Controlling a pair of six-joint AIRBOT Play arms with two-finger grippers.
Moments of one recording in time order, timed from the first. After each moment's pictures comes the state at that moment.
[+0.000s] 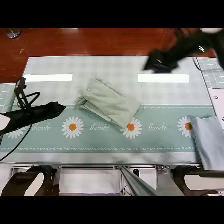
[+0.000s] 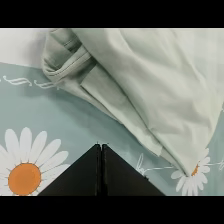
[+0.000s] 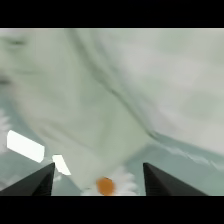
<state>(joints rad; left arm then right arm) 0.02 -0.71 0.53 0.88 -0.85 -1.45 0.06 -1.44 1.56 -1.08 1.44 1.56</state>
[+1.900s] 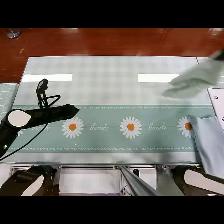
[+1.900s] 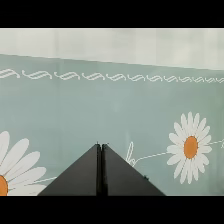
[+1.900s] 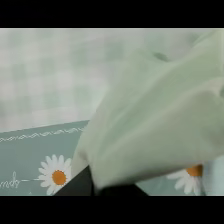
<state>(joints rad) -0.18 -0.83 0.52 0.85 -0.73 -1.44 -0.35 -1.32 1.91 -1.20 1.80 1.68</state>
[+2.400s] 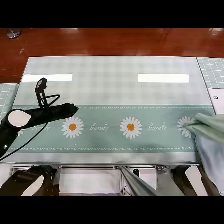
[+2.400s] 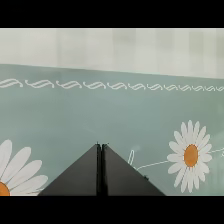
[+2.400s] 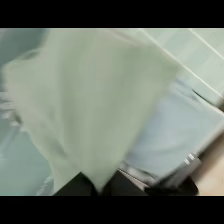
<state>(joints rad) -0.18 -0.83 0.52 0.85 -0.69 -1.44 -0.97 -0.82 1.33 -1.61 1.85 1.67</state>
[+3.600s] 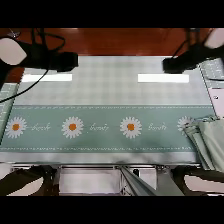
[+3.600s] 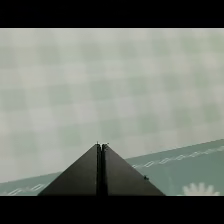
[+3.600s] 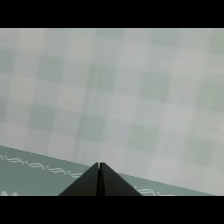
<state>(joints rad) -0.31 -1.22 1.37 1.45 -1.05 -1.79 0.13 -1.48 1.55 -1.47 1.28 1.55</state>
